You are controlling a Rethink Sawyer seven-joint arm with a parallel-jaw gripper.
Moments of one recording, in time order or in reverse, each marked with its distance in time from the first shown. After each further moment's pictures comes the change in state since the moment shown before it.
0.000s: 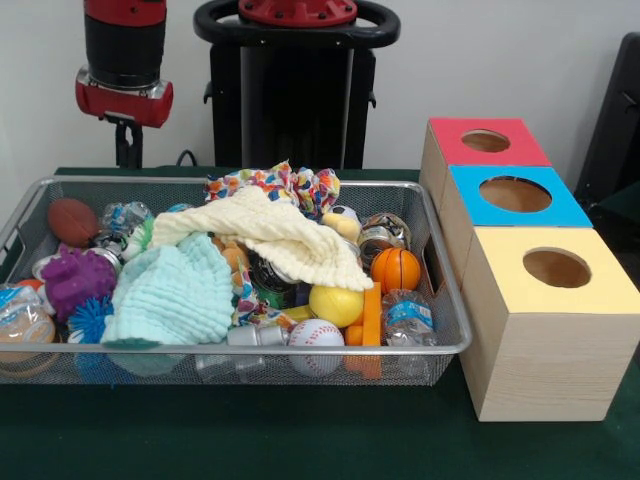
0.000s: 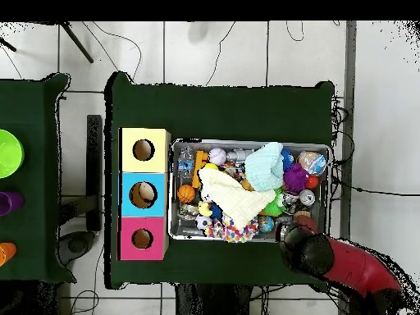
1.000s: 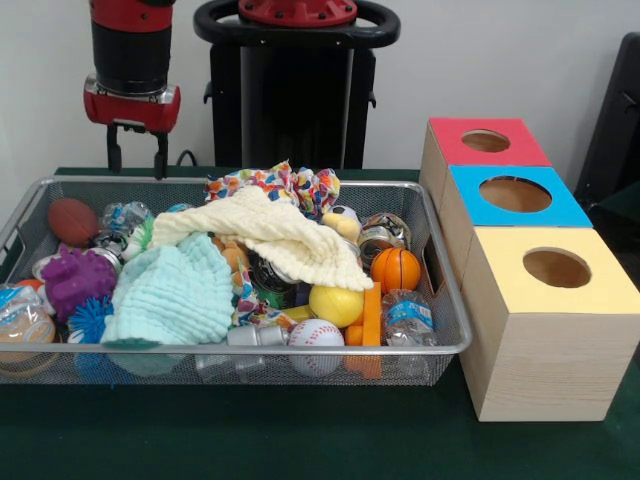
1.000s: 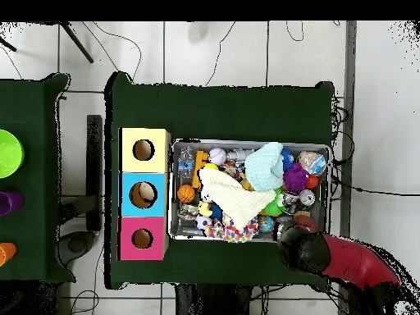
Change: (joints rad) arm -0.031 0.000 0.070 0.000 -0.074 0.017 0.000
